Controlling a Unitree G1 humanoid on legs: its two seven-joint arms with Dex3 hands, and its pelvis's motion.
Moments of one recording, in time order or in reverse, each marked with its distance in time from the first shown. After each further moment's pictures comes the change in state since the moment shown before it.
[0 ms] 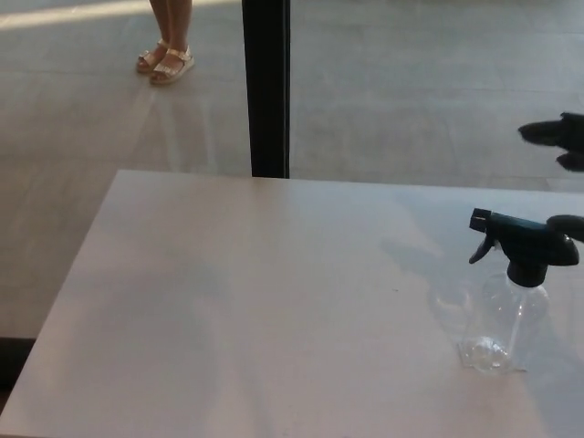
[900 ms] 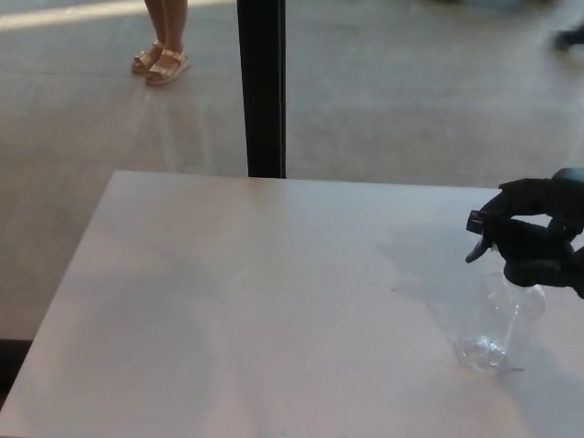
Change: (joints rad) left_arm 0.005 0.003 -0.032 0.000 -0.003 -0.017 -0.007; right_arm -0.063 0.053 0.164 -0.107 -0.307 0.125 0.145
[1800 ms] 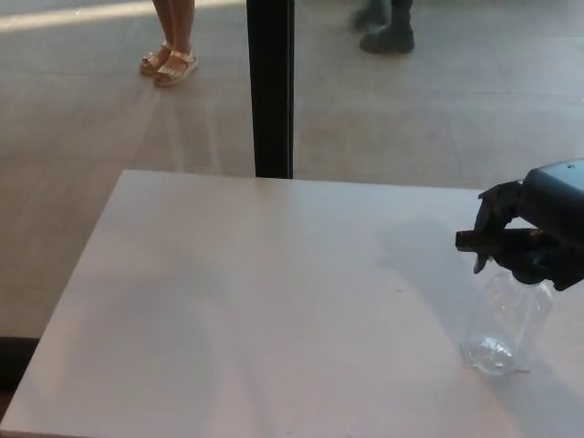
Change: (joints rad) left_arm 0.006 -0.003 -0.001 -0.002 -0.003 -0.001 -0.007; right_arm 0.063 0.051 0.011 0.020 -0.271 -0.153 -0.244
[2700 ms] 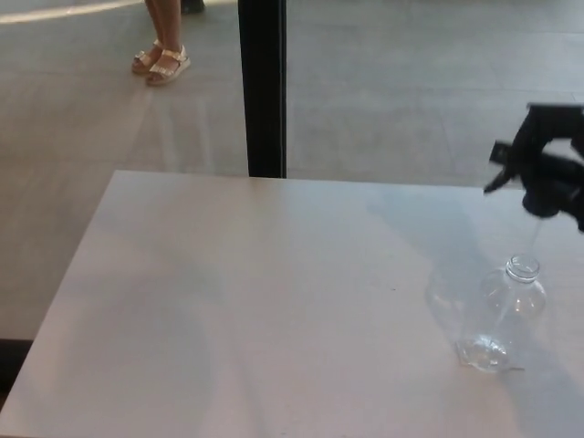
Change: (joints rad) left_arm 0.011 0.000 -0.011 0.001 0.001 -0.033 -0.006; right_arm -0.099 0.096 -0.254 0.191 0.116 -0.164 -0.131
